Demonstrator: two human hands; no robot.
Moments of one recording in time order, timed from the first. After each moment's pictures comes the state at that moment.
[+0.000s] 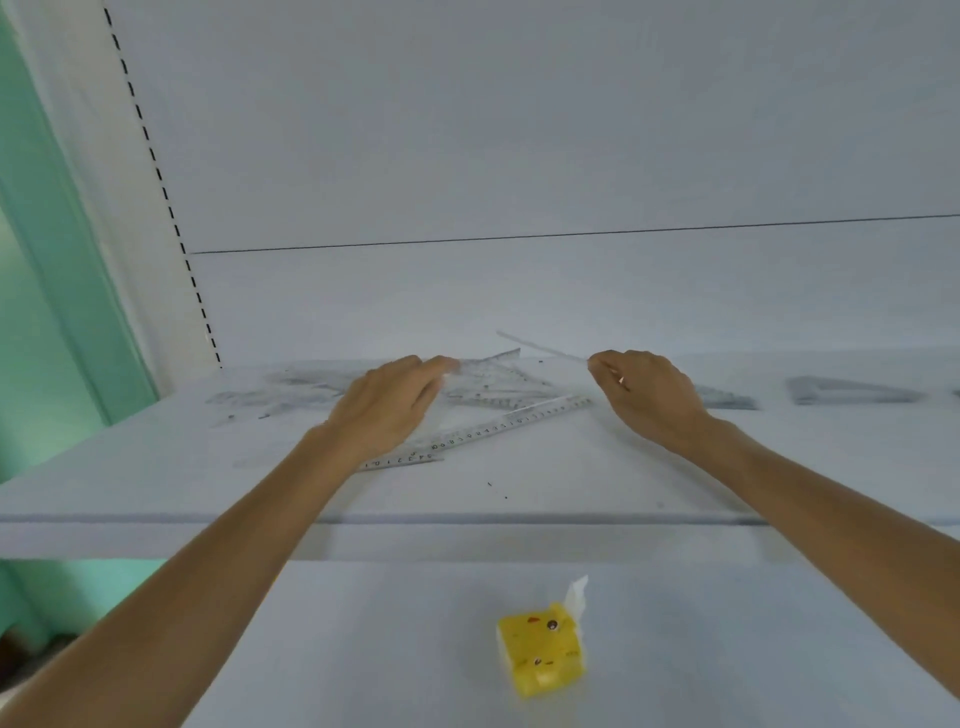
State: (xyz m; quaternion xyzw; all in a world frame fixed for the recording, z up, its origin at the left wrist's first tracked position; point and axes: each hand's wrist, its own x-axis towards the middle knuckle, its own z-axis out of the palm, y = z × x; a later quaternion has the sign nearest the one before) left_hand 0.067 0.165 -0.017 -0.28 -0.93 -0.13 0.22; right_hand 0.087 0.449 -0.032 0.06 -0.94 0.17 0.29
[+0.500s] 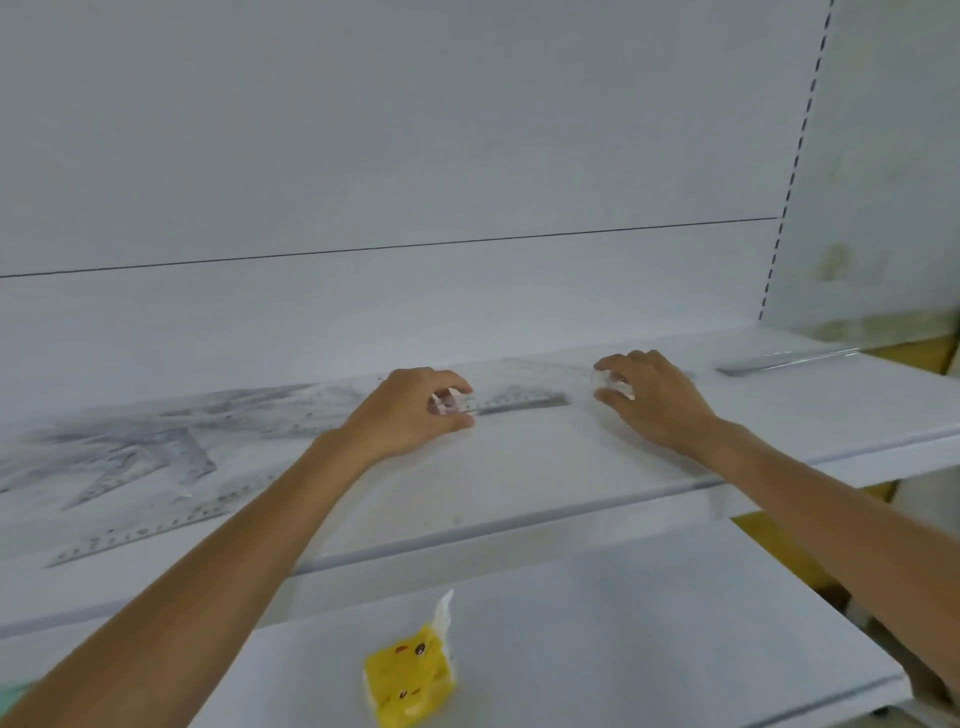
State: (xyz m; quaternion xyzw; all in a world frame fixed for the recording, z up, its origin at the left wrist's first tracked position) left_hand 0.066 0.344 -0.017 -0.39 -0.88 -0.27 0.09; right_hand 0.161 0.609 -0.034 -0.06 -0.95 0.12 0.27
